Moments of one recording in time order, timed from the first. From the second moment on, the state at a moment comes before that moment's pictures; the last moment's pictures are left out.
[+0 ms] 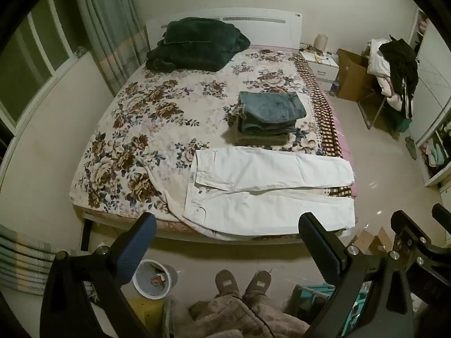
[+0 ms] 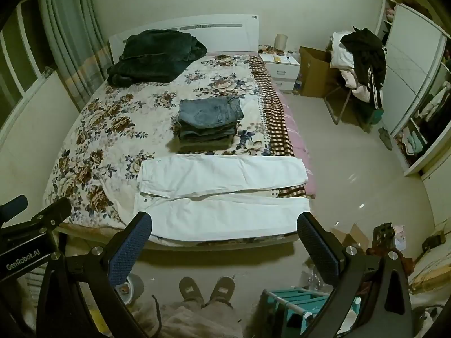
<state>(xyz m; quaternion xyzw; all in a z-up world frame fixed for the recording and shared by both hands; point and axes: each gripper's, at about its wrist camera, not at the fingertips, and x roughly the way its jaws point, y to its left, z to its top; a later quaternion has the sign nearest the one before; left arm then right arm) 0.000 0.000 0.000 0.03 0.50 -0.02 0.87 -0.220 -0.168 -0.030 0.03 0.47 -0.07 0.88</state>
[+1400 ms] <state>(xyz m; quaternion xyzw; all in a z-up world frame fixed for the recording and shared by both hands) 0.000 -0.008 0.025 0.05 0.48 -0.01 0.88 -0.223 -0.167 -0.019 0.03 0.46 -0.07 0.88</state>
